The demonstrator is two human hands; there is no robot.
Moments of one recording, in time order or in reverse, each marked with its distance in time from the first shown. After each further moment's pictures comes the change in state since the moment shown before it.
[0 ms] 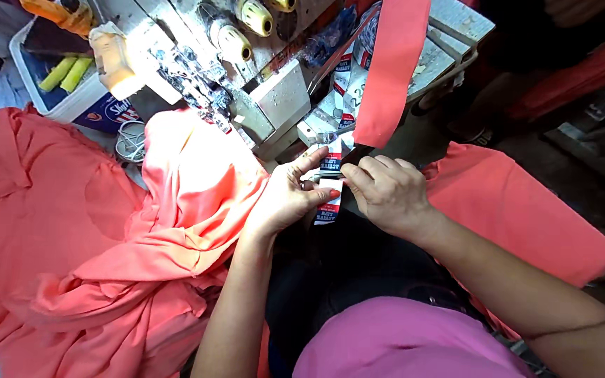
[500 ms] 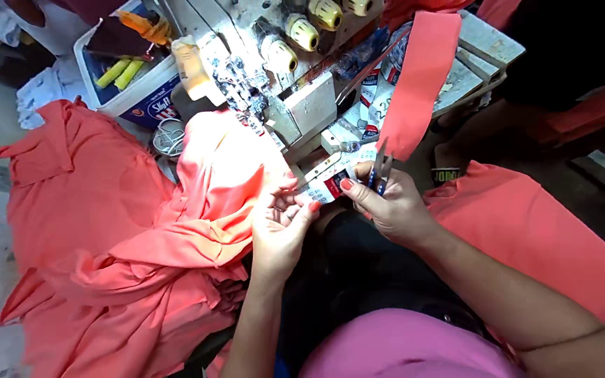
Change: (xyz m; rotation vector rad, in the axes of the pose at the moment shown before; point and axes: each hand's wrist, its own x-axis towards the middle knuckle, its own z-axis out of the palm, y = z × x) left_hand -0.059 -0.017 0.013 -0.326 0.557 0.351; right_hand 0.031 -0.039 -0.005 1.330 -0.049 0.490
